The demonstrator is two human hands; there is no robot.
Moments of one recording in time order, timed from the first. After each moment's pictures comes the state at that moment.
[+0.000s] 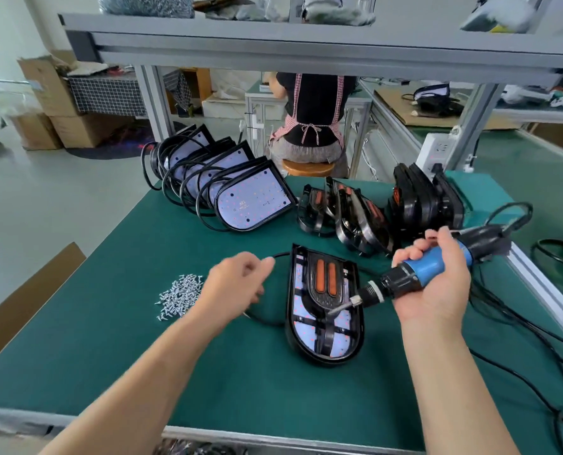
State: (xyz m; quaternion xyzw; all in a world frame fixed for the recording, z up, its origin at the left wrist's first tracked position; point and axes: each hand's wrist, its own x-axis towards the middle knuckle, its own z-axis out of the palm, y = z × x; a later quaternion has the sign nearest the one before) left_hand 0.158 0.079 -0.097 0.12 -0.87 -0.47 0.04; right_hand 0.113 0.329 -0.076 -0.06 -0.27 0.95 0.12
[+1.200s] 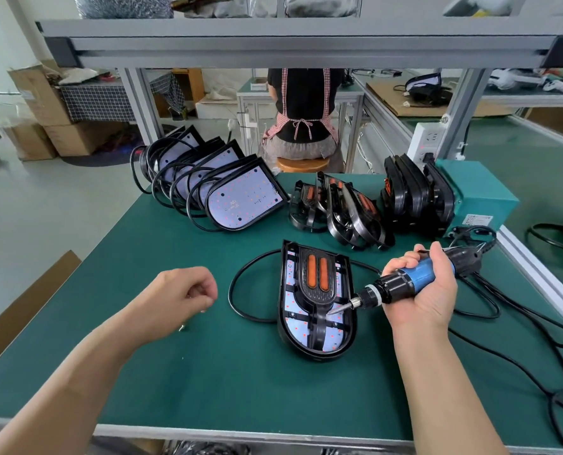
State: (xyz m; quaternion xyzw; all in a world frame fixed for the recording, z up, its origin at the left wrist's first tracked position) left_hand 0.193 0.004 -0.088 -0.01 -0.95 -0.31 -0.01; right_hand 0.112 0.341 -0.111 -0.13 -0.16 0.98 0.08
